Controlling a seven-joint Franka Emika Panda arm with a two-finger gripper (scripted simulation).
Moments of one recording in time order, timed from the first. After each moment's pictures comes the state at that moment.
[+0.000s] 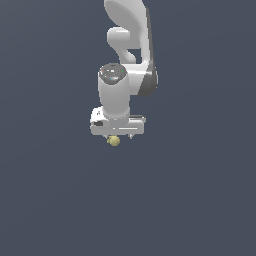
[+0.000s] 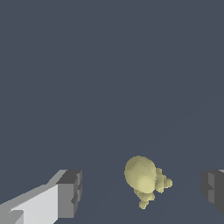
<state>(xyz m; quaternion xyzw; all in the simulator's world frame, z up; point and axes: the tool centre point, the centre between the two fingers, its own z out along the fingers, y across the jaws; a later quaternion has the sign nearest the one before) -0.009 -0.039 0.155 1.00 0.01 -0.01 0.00</state>
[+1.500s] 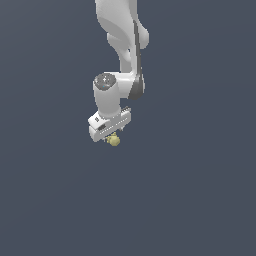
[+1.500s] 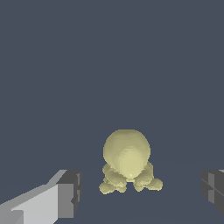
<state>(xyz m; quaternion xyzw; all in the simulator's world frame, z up) -0.065 -0.072 0.097 0.95 0.32 0.00 0.00</state>
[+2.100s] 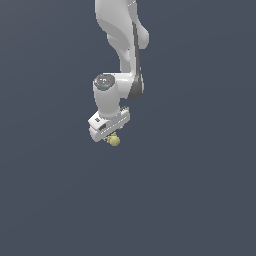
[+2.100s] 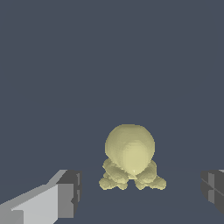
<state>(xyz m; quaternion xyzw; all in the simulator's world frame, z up) -0.072 -0.075 0.091 0.93 0.36 0.00 0.00</state>
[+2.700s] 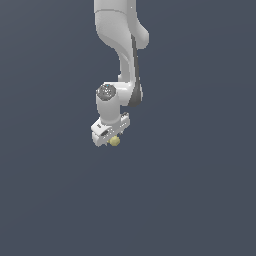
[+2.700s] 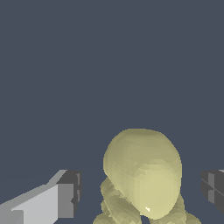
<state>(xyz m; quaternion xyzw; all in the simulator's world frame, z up) -0.073 -0.074 0.051 0.93 0.36 0.00 0.00</state>
